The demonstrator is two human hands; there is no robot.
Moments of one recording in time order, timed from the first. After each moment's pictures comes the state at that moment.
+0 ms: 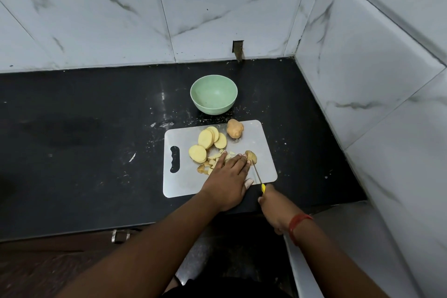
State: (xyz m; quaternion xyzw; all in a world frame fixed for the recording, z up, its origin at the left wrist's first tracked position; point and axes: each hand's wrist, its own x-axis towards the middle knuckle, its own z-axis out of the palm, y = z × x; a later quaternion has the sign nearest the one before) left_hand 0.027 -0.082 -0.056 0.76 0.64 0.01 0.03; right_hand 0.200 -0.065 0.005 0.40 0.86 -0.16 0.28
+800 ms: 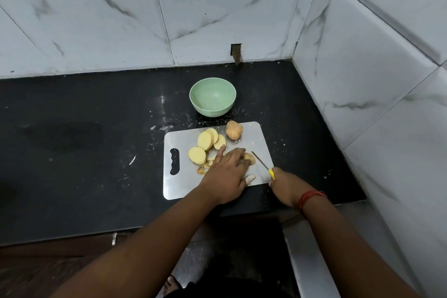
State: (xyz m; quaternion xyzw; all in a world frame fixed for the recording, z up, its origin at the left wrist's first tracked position) left_hand 0.018 -0.073 -0.039 0.76 0.64 0.07 0.04; right_hand 0.206 -0.014 0.028 0.55 0.76 -0.32 0.15
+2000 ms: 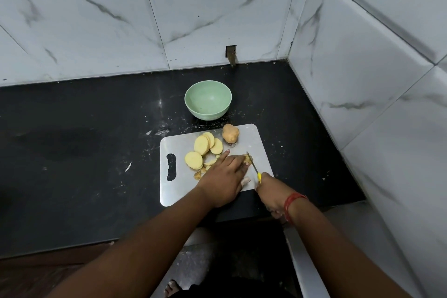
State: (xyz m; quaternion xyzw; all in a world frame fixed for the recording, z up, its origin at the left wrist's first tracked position) left_hand 0.010 -0.063 -0.049 0.81 0.58 0.03 0.02; right_hand 0.184 -0.020 0.007 0.59 0.63 -0.49 0.12
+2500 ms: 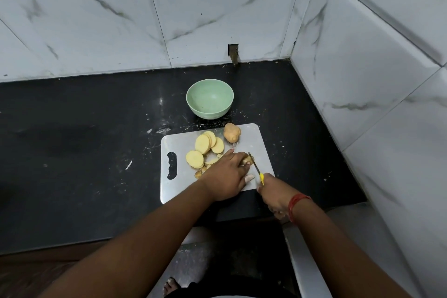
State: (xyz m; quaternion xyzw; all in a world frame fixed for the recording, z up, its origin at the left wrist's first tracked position) left_hand 0.009 -0.051 -0.041 0.81 0.58 0.05 0.08; right_hand 0.187 -0.017 -0.010 0.60 0.63 -0.48 0.11
